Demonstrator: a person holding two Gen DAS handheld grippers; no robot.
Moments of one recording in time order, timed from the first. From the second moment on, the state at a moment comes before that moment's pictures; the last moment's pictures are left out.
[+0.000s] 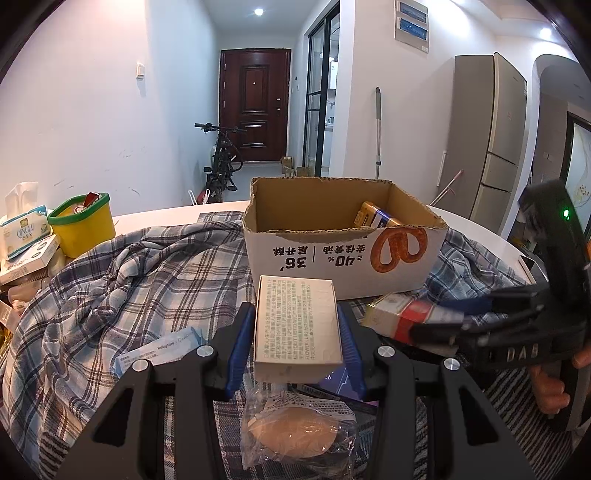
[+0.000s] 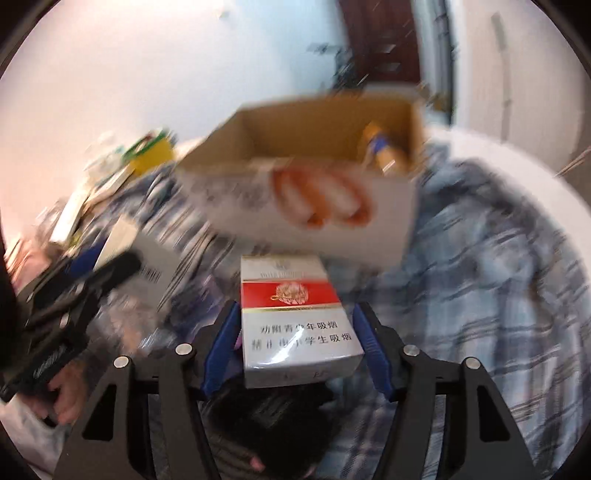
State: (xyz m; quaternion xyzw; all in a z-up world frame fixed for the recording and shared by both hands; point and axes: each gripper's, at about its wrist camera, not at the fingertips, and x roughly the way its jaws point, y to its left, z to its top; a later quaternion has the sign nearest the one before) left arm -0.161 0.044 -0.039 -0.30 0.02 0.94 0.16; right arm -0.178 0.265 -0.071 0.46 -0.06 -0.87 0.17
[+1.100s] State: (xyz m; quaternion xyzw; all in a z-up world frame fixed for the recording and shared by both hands) left arm -0.157 0.043 -0.037 -0.29 0.02 0.94 0.16; right arm -0.149 0.246 -0.032 0.29 0.01 -0.95 0.12
